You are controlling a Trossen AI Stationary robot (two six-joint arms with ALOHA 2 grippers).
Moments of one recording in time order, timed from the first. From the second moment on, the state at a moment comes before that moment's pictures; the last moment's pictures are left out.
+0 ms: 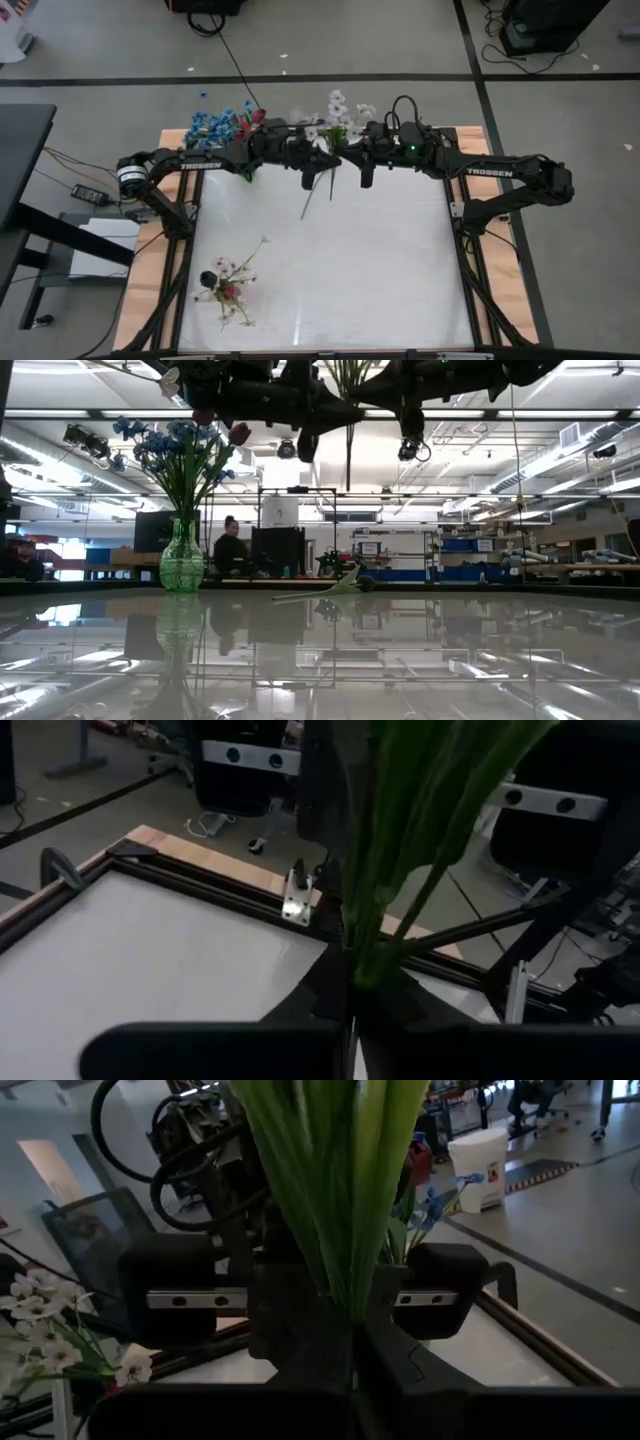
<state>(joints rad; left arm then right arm) 0.36 1.58 1.11 0.34 0.40 -0.33 -0.32 1.27 0.92 0.28 -0.17 0.29</state>
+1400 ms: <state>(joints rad) -0.08 1.09 1.11 -0.21 -0.41 -0.06 -0.29 0.70 0.91 -0.39 -0.16 0.28</state>
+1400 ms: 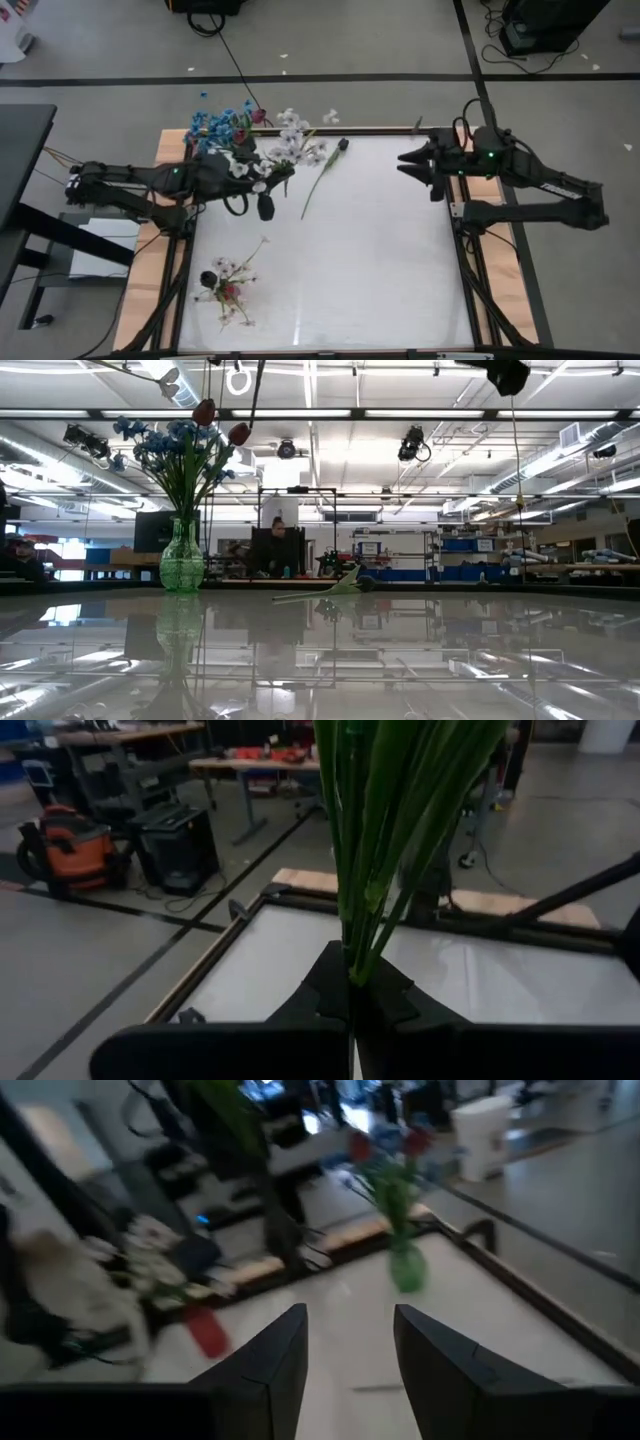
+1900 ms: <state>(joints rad) -0.20 1.09 1.11 -0.17 -0.48 -0.08 -0.10 0.69 0.91 -0.37 0.03 0.26</state>
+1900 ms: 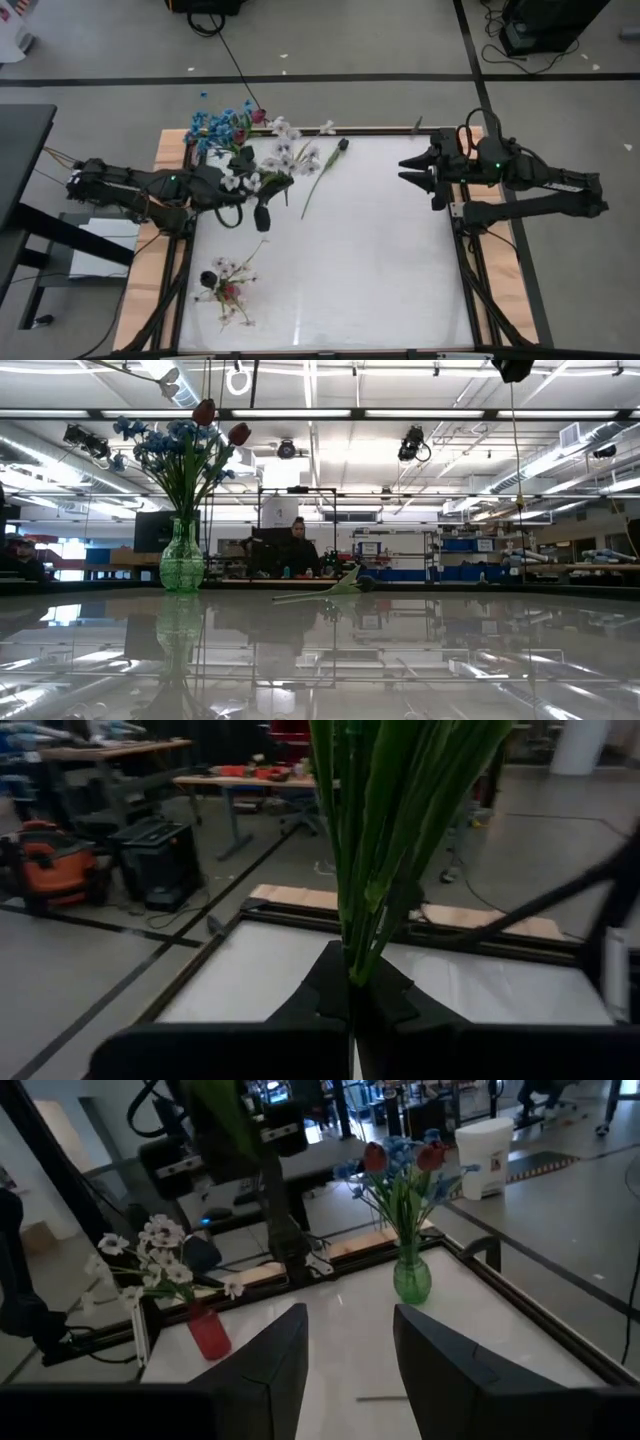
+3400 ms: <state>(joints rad) -0.46 0.46 1.10 -0.80 -0.17 0.02 -0.10 0.74 0.91 -0.37 0.03 0.26</state>
